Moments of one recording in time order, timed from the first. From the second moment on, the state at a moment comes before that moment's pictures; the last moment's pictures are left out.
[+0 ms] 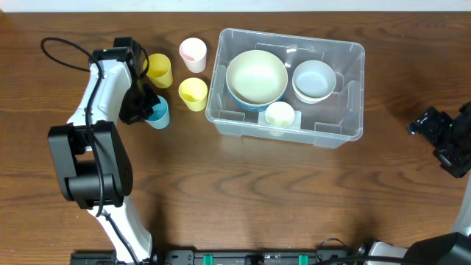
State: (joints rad) left arm 0.07 2.03 1.59 -1.17 -0.06 -0.54; right arm -0.49 1.46 1.38 -1.31 -0.03 0.41
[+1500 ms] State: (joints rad) left arm -0.66 1.88 1.89 -1.14 0.02 -0.48; right arm -0.49 1.46 1.38 -1.31 -0.03 0.41
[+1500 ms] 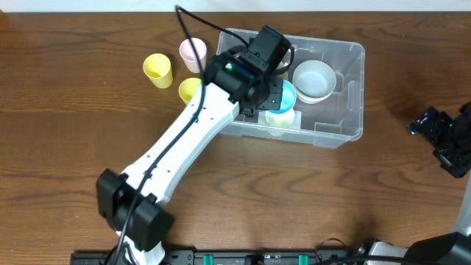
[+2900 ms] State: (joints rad) left arm -0.58 1.96 1.93 -1.19 -0.01 -0.43; right arm -0.49 1.46 1.38 -1.31 -0.03 0.41
